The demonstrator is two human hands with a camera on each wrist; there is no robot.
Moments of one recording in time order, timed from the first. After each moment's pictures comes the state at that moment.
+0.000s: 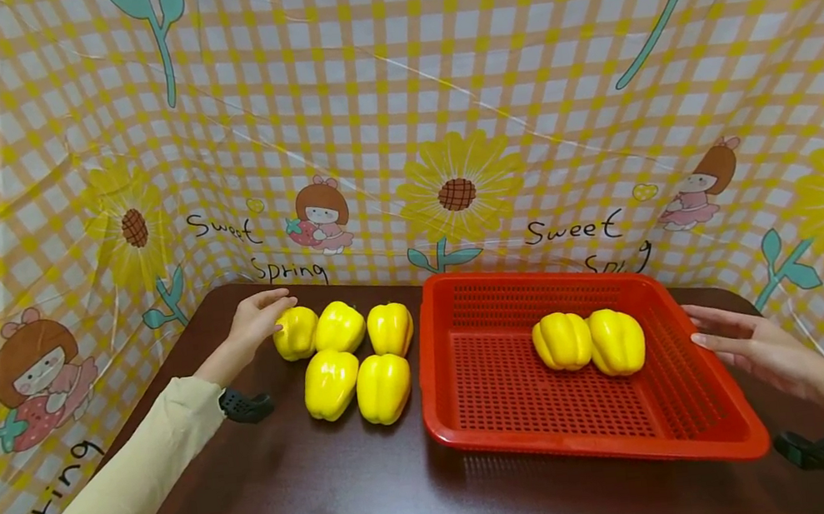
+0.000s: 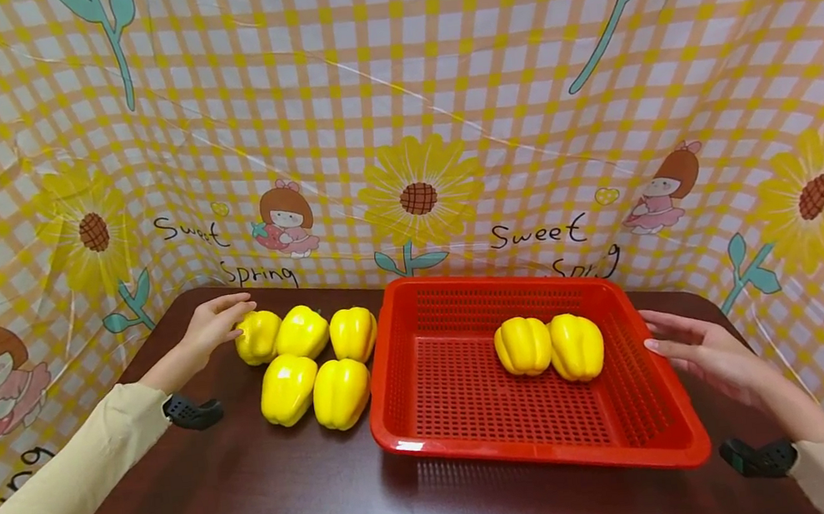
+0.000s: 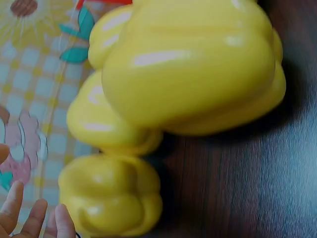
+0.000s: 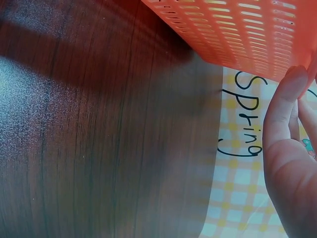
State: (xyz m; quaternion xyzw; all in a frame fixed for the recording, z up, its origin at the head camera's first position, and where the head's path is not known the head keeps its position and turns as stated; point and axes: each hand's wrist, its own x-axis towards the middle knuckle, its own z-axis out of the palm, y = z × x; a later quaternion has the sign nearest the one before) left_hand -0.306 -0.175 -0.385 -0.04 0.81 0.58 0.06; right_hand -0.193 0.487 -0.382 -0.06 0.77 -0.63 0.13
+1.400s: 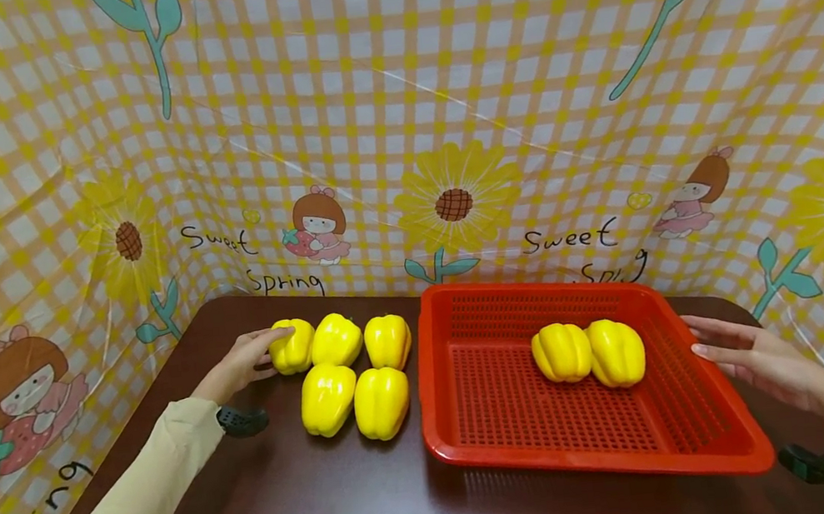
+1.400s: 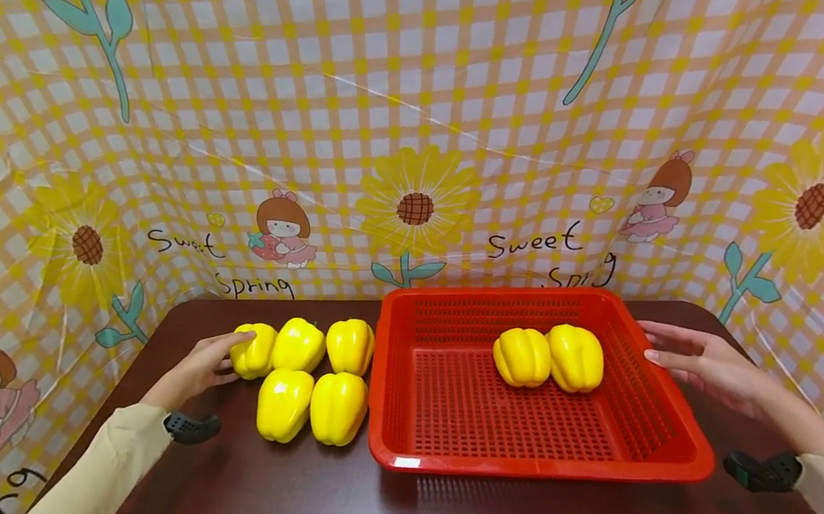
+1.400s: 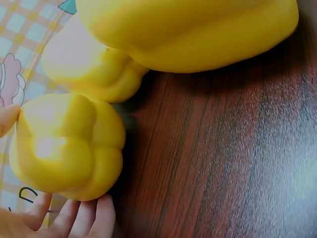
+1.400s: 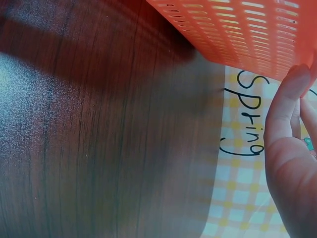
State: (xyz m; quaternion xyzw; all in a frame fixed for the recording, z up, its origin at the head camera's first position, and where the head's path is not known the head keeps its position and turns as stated) left_hand -0.318 -0.196 -0.427 -0.08 0.78 0.58 0.20; right_hand -0.190 0.488 -0.386 -0.08 0.76 -0.62 0.15
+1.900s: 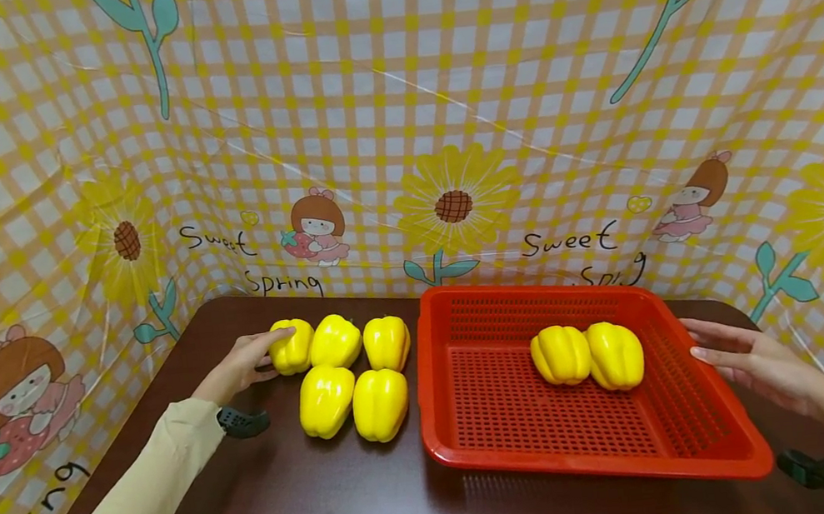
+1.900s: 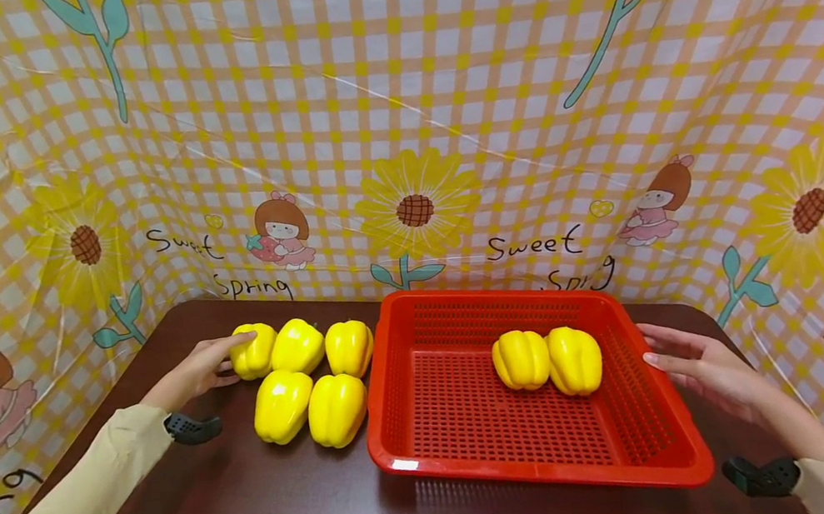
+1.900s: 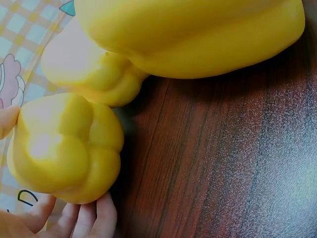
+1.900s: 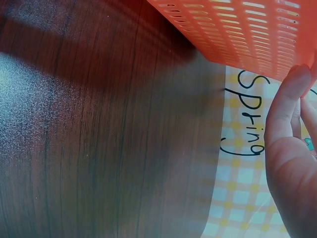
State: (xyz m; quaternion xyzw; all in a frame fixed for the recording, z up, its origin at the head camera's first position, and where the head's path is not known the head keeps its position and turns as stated) left_hand -0.319 -0.193 -0.429 -0.08 0.78 0.58 0.20; right_hand -0.189 0.489 -0.387 -0.09 0.77 -0.62 0.14
